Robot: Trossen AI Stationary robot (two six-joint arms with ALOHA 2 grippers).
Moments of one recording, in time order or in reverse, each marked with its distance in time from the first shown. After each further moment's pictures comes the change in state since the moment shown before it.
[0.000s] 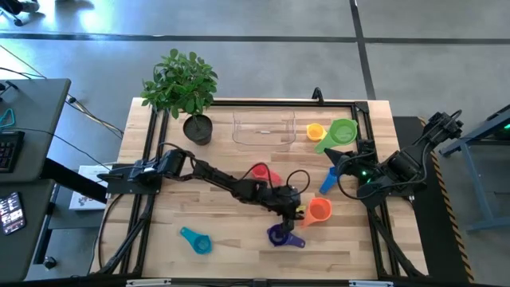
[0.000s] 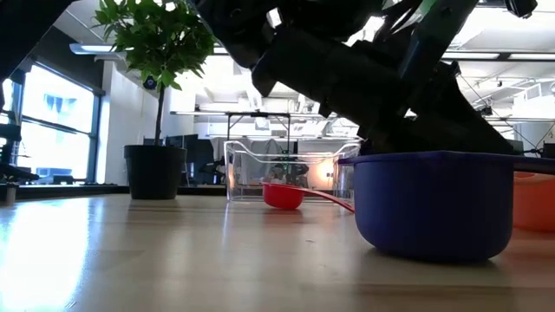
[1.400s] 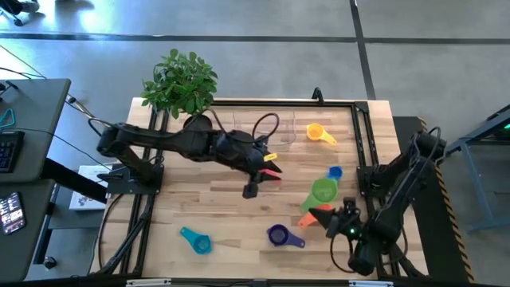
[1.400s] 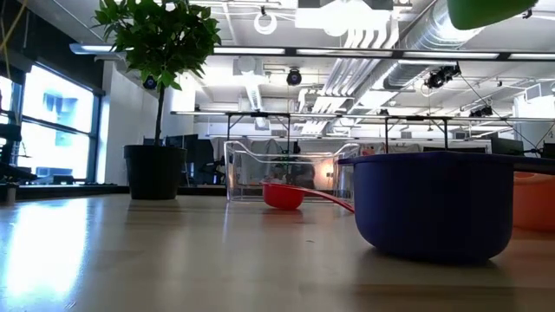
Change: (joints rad) left arm 0.104 -0.667 -0.001 -0.616 0.009 0.440; right arm 0.339 0.513 0.000 0.251 0.093 0.502
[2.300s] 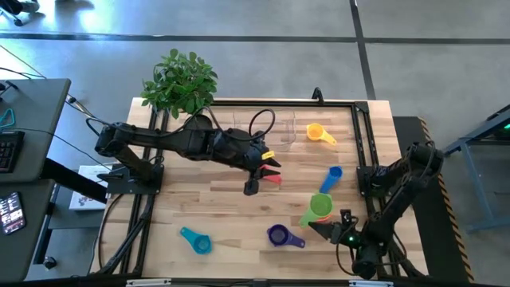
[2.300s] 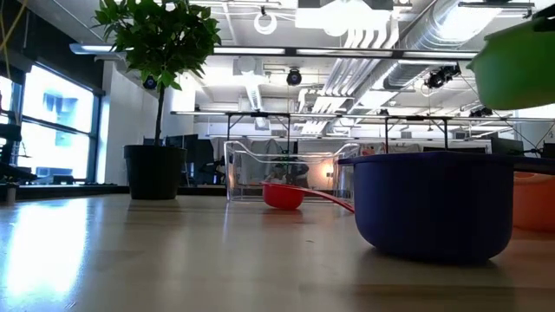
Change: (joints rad) left arm 0.001 -0.018 0.000 -0.001 -0.076 -0.034; right arm 0.078 0.131 -0.299 0.705 0.052 -0.003
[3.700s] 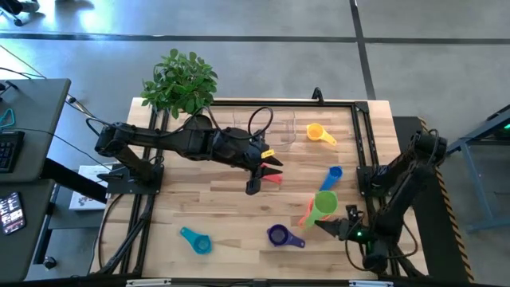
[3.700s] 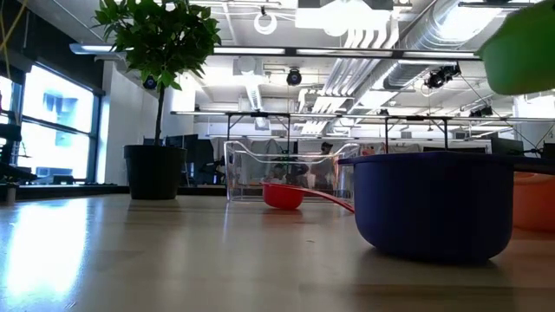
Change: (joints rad) left arm 0.000 0.000 0.000 0.046 -0.004 -0.048; right arm 0.049 -0.150 -0.041 -0.099 -0.041 0.001
